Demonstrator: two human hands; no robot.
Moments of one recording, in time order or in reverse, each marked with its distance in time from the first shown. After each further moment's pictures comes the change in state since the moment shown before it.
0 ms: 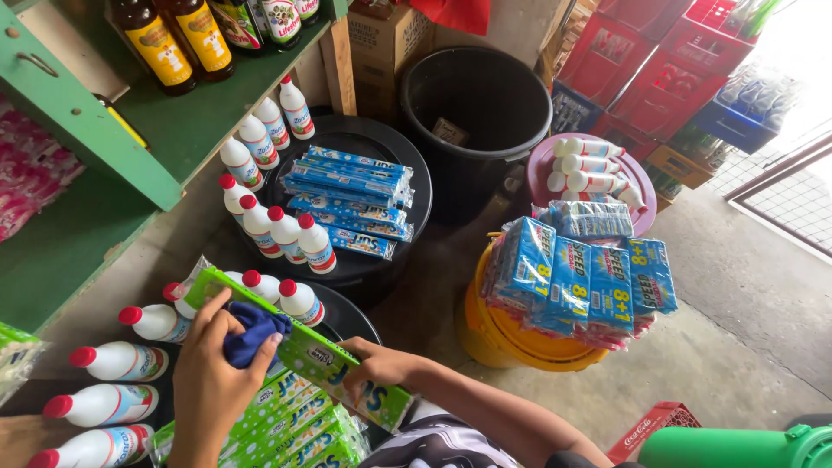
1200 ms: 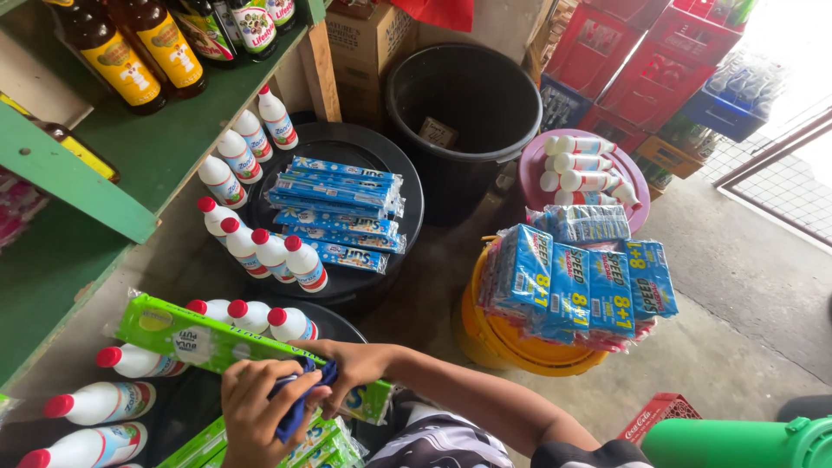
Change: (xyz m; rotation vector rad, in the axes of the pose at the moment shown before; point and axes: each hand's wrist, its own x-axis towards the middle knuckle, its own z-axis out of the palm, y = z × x) left_hand -0.002 0.014 0.041 -0.138 0.020 0.501; right_hand 0.045 -0.038 -0.030 0.065 -0.286 -0.229
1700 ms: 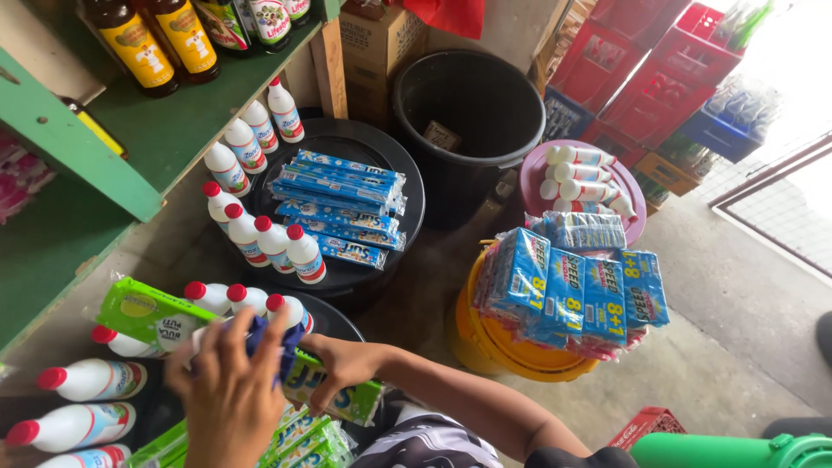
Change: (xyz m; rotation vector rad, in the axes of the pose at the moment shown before) left_hand 0.035 0.033 -0.029 0.593 -0.202 -0.230; right_hand 0.004 0.032 0.001 -0.188 0.056 -0.016
